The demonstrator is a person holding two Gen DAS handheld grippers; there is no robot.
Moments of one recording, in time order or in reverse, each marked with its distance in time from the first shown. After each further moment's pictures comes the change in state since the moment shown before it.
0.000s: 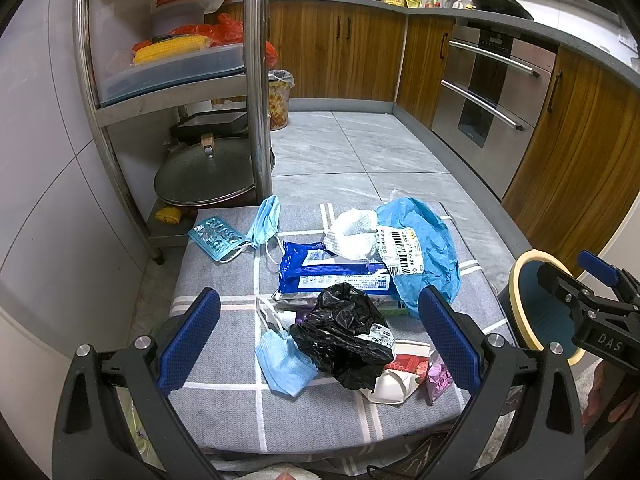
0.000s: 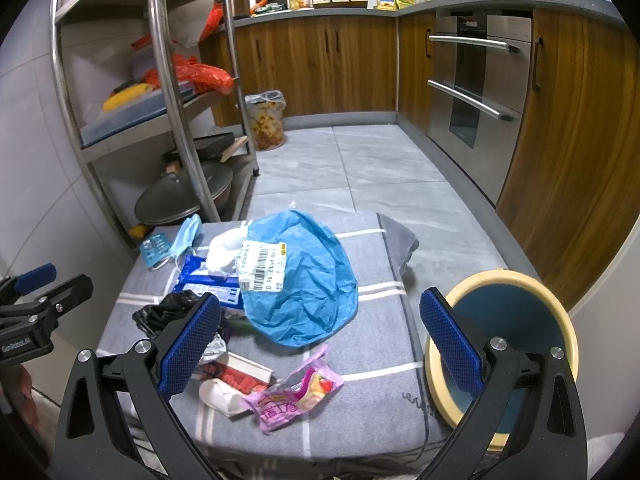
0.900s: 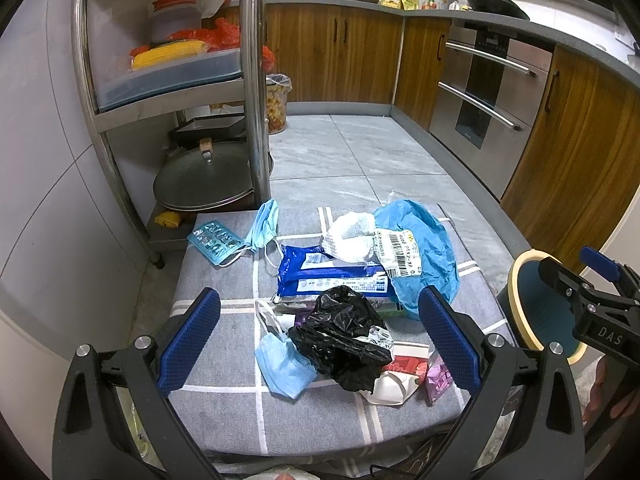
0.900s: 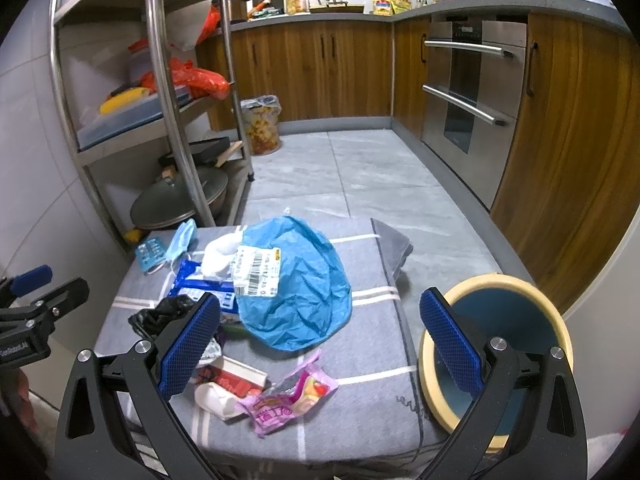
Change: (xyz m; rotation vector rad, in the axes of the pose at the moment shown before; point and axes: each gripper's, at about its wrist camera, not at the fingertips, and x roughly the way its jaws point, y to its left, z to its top) left arm -0.001 -0.005 -0.001 0.011 -0.008 -0.003; right arm -0.005 -0.002 0.006 -0.003 -0.017 -0.025
